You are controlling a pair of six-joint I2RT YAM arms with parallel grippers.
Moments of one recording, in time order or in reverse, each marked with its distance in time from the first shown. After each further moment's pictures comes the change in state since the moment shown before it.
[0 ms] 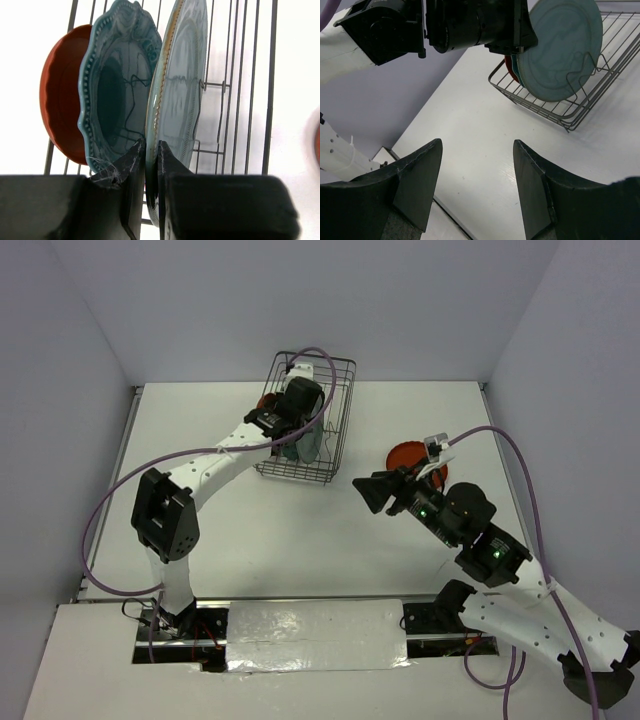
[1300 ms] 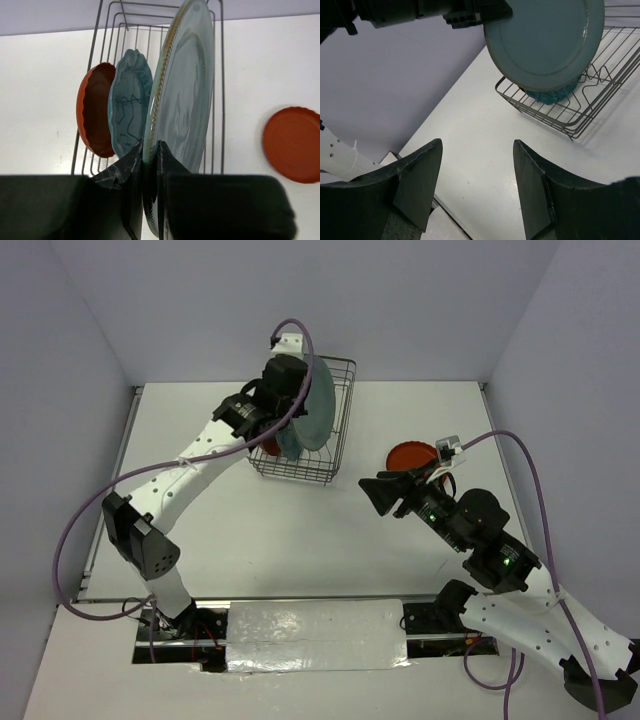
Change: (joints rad) left arm -0.032 -0.145 0.143 -0.143 -0.008 0.011; right arm 0.000 -0.050 0.000 0.000 -0.005 -0.004
